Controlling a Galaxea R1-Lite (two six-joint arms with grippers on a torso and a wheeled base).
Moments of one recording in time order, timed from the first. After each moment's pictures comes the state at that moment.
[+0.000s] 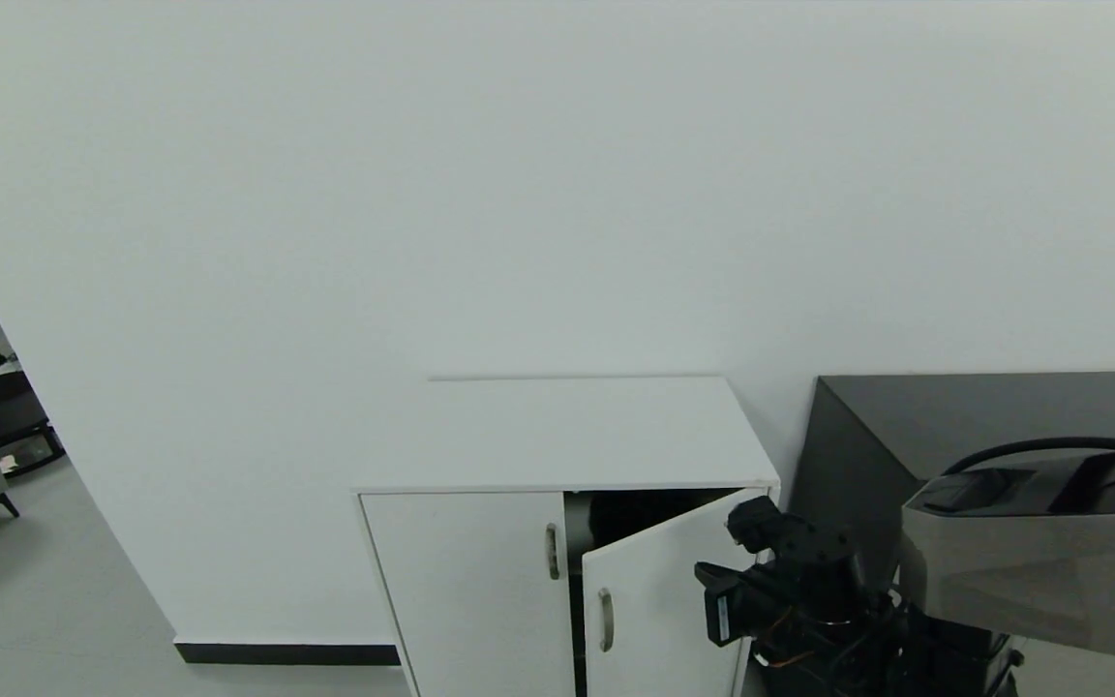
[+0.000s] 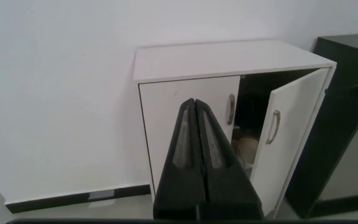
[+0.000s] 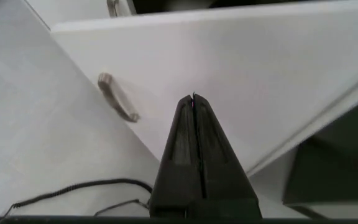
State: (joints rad) left arm 0.00 0.00 0.00 0.00 -0.09 0.02; right arm 0.63 2.35 -0.56 -1.38 -0.06 0.21
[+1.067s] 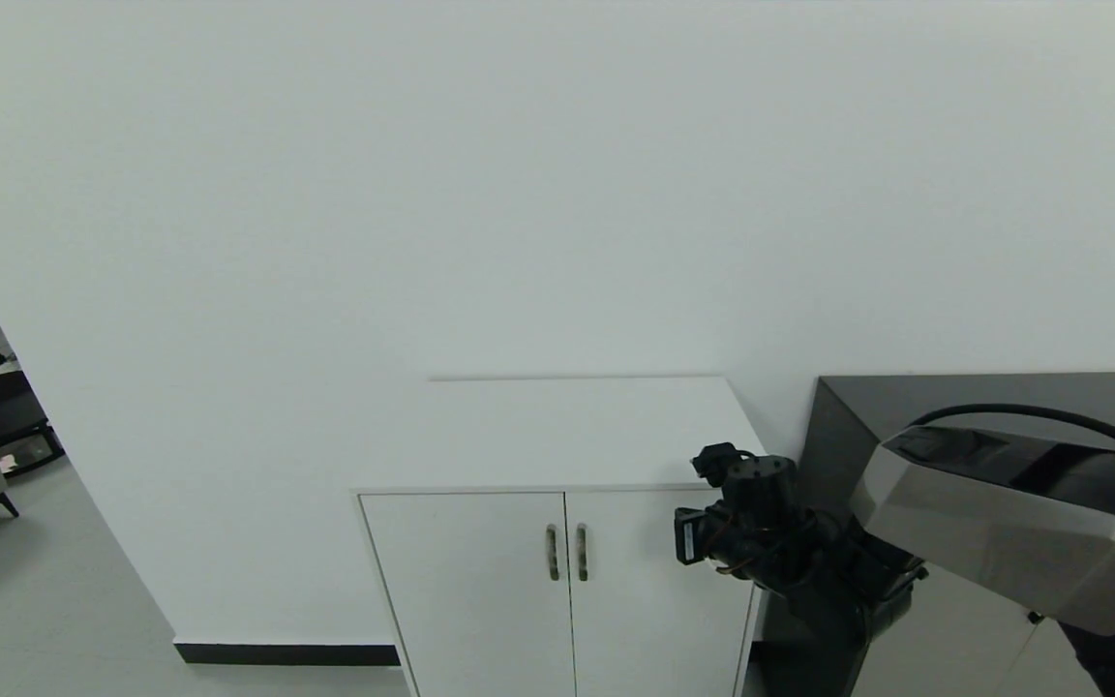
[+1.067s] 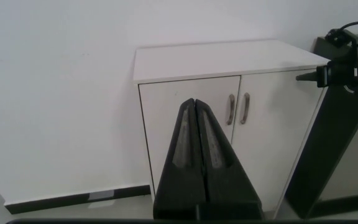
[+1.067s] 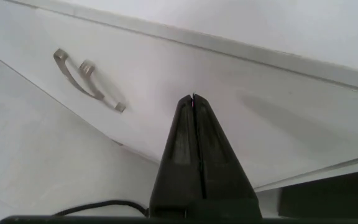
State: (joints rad) left arm 0.00 0.00 0.00 0.00 -0.10 0.02; right arm 0.55 2.45 -1.02 -1.00 -0.06 0.20
